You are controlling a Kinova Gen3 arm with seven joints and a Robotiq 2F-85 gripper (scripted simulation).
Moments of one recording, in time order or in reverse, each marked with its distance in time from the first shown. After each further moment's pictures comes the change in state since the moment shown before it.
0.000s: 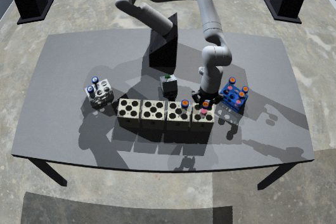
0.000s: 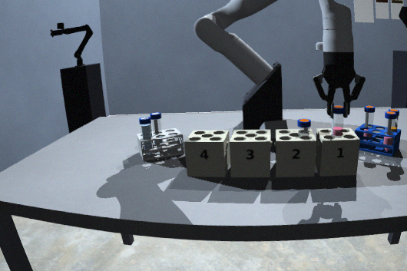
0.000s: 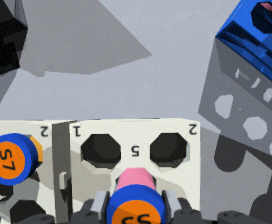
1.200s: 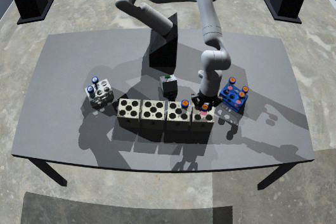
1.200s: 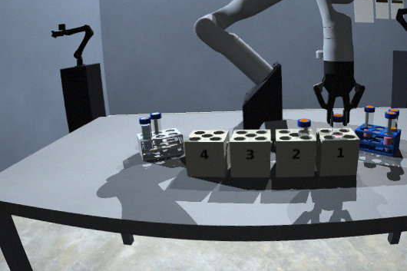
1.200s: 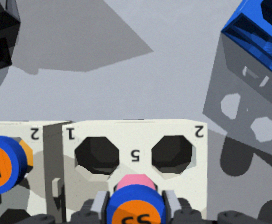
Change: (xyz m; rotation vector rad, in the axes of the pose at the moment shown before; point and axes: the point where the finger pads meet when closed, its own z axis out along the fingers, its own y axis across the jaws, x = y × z) arm 0.000 0.000 0.021 0.000 0.000 0.000
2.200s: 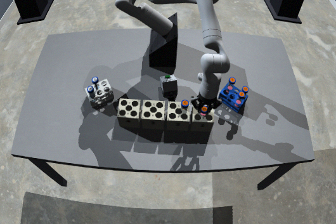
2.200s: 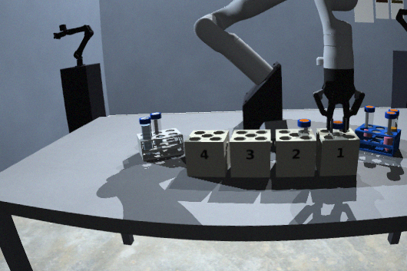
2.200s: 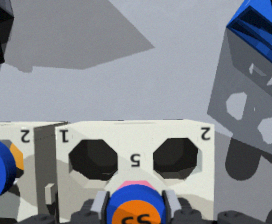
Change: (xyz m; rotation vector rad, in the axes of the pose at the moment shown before) arm 0.000 0.000 0.017 0.000 0.000 0.000
